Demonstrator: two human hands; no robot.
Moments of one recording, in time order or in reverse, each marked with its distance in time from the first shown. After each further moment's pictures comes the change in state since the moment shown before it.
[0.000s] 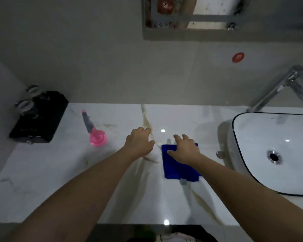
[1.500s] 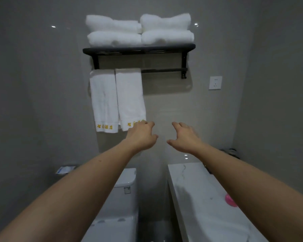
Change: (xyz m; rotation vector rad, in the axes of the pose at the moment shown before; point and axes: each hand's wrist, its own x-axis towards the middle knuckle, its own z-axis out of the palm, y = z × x) left_hand -0.498 0.147 -0.165 0.142 0.889 -1.264; right_hand -0.339 -0.222 -0.156 -0.168 0.116 -1.681
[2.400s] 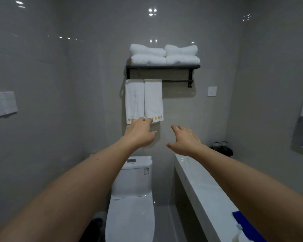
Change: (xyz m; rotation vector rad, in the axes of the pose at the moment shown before) left_hand -0.308 -0.092 -0.150 -0.033 0.091 0.014; right_hand -0.285 -0.232 -0.044 -0.063 0.032 0.007
